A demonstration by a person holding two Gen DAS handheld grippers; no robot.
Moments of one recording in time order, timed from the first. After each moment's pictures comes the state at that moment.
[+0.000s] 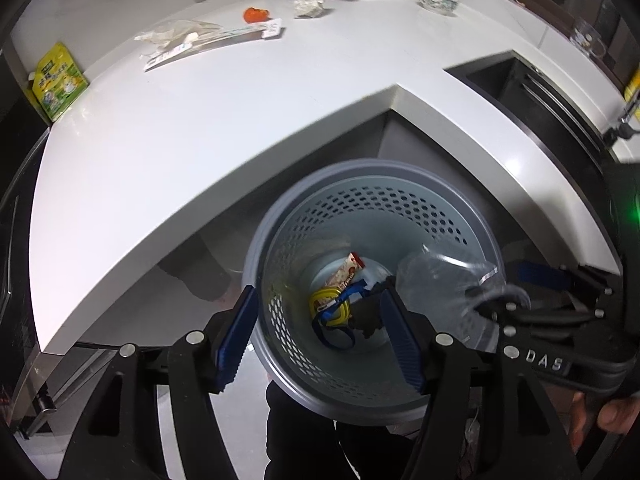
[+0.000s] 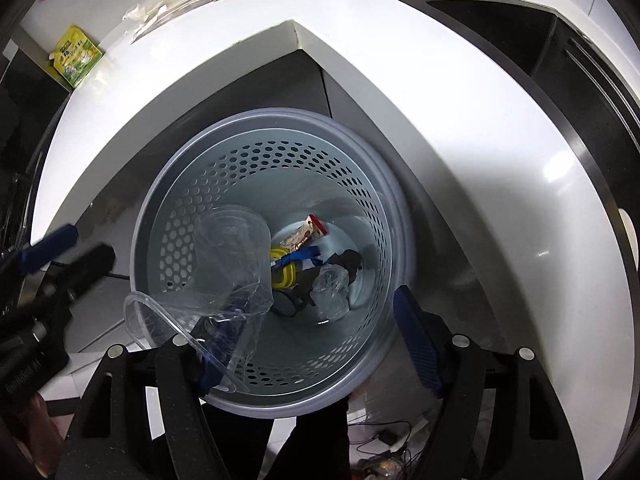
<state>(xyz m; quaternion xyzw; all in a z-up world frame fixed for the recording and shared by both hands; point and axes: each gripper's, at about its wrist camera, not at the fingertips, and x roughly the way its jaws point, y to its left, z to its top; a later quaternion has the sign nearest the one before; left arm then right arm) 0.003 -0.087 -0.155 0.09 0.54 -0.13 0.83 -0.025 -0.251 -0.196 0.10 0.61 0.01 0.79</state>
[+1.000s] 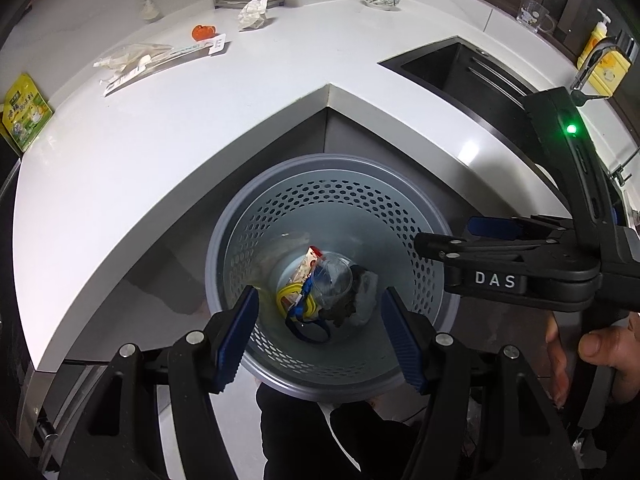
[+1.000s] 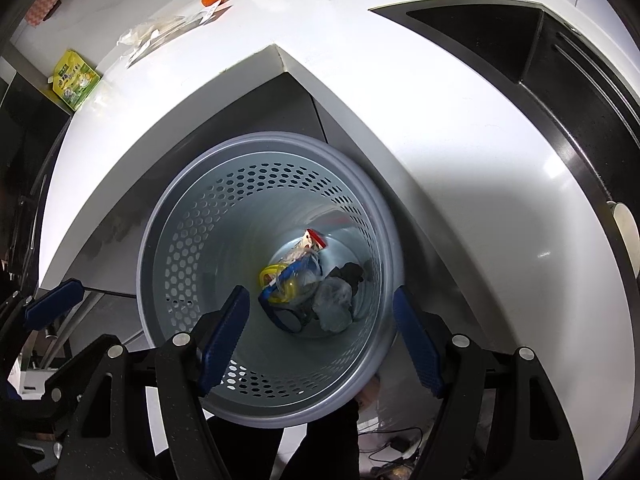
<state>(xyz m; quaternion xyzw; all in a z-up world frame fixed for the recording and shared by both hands) -0.024 -0.100 -0.139 0.10 0.53 -0.21 0.82 -0.024 -0.263 -0.193 0.13 0.59 0.01 0.80</state>
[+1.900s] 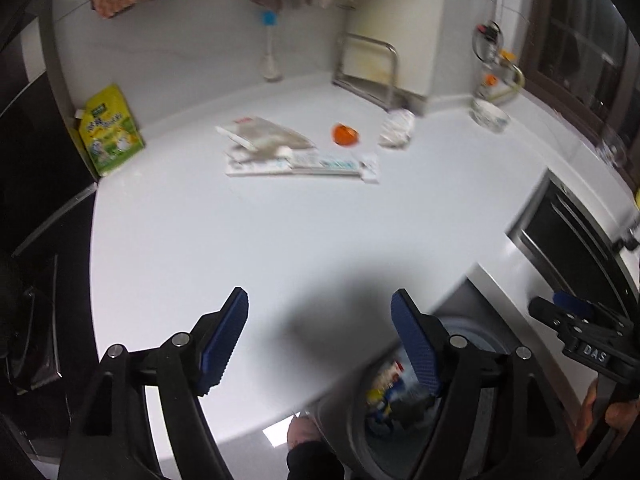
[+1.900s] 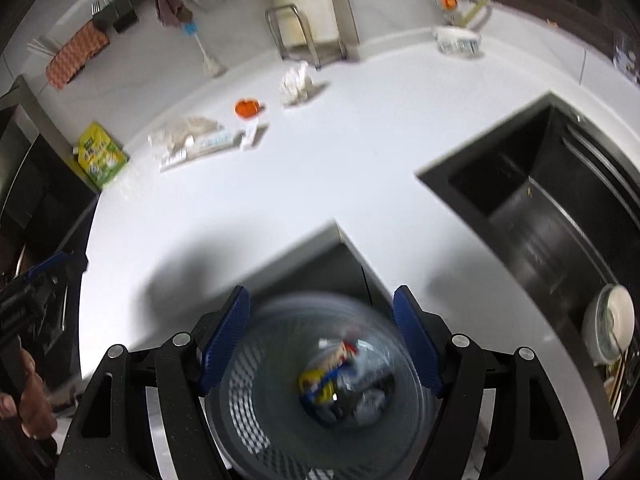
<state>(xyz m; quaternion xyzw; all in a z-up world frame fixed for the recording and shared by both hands) 0.114 0.014 -0.049 0.03 0.43 -0.09 0.90 0.062 -0.242 -0.098 0.14 0.46 0.00 0.88</state>
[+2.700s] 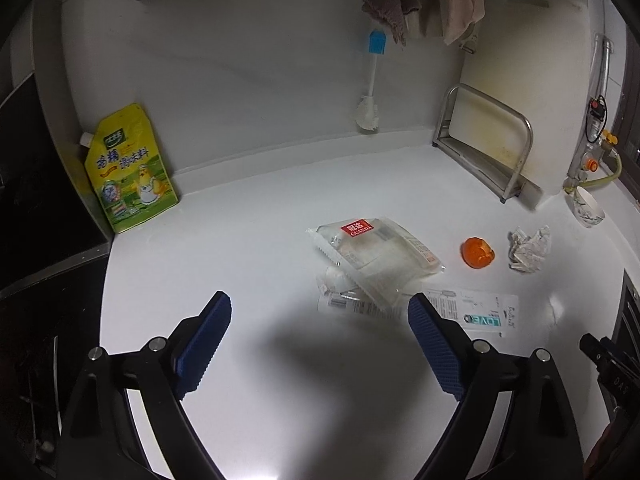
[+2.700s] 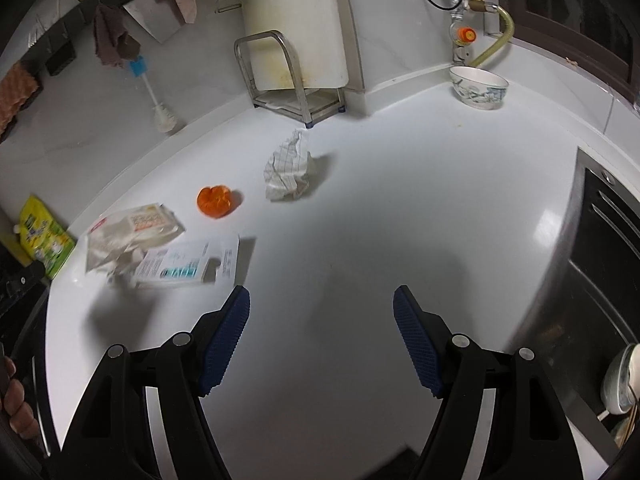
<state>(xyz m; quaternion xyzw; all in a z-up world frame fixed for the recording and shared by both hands) 0.315 0.088 -0.067 0.00 0.39 -0.01 0.92 0.249 -0.222 -0.117 0.14 0.41 -0.08 0.90</state>
